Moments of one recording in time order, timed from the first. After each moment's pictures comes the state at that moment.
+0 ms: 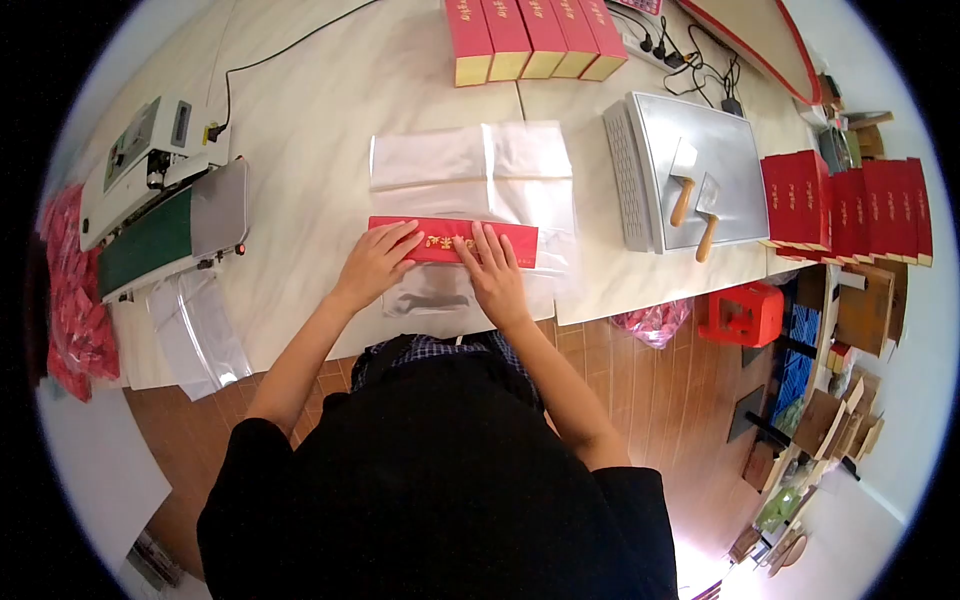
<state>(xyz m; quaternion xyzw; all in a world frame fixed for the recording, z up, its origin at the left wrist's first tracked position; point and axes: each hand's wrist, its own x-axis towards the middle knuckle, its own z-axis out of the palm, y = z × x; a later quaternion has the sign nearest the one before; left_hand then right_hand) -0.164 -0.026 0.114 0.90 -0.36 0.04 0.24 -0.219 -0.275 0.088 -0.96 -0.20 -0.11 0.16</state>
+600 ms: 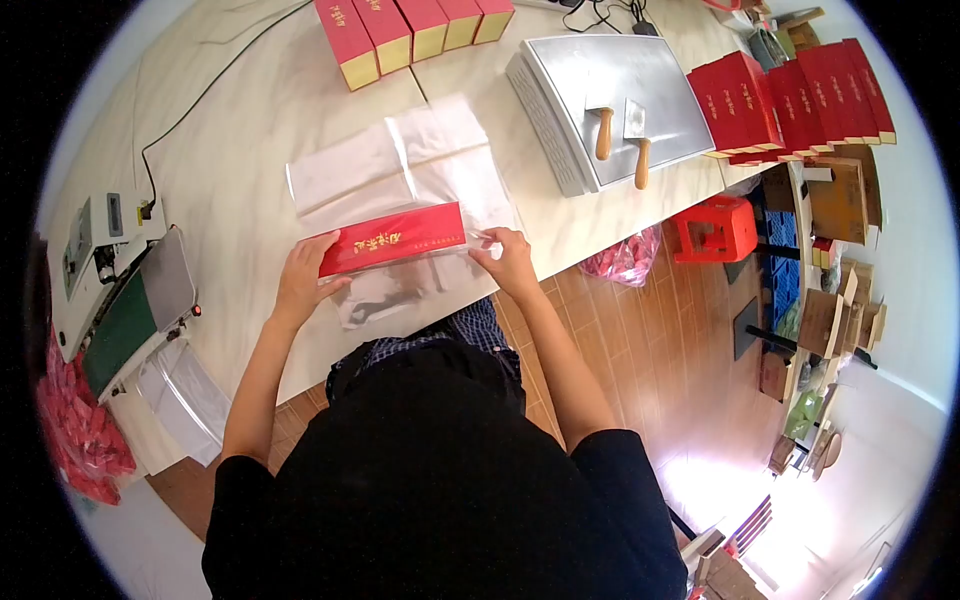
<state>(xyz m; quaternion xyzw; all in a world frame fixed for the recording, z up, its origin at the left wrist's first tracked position) -0.146 -0.020 0.124 0.89 -0.35 -0.03 0.29 -0.254 -0.376 0.092 -0.90 0.13 -0.01 0.41</state>
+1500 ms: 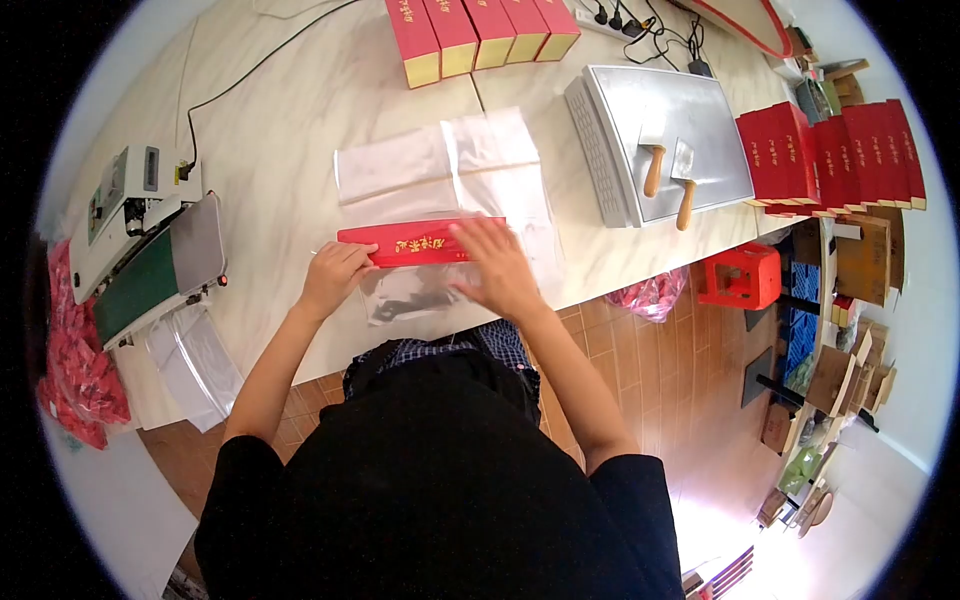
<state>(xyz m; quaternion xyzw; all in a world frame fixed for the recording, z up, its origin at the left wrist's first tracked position) -0.148 -0.013 0.127 0.88 -0.38 0.03 0.28 -0.209 -0.315 0.156 -0.94 -0.14 -0.07 0.29</state>
